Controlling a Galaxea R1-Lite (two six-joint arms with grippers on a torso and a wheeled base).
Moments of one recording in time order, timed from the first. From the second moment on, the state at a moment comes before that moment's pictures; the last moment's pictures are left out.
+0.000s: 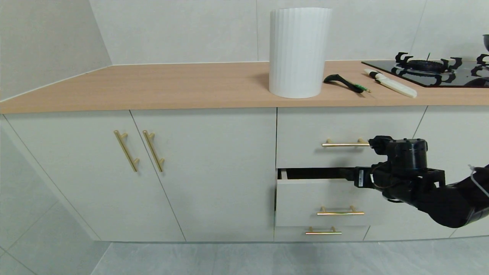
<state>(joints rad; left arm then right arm) 0.00 0.00 0.00 0.00 -0.01 0.00 0.25 1.97 -0.76 -0.79 -0.16 0.15</state>
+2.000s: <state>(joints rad) 0.00 0.00 0.00 0.00 -0.01 0.00 0.28 2.01 -0.75 -0.49 -0.17 0.06</state>
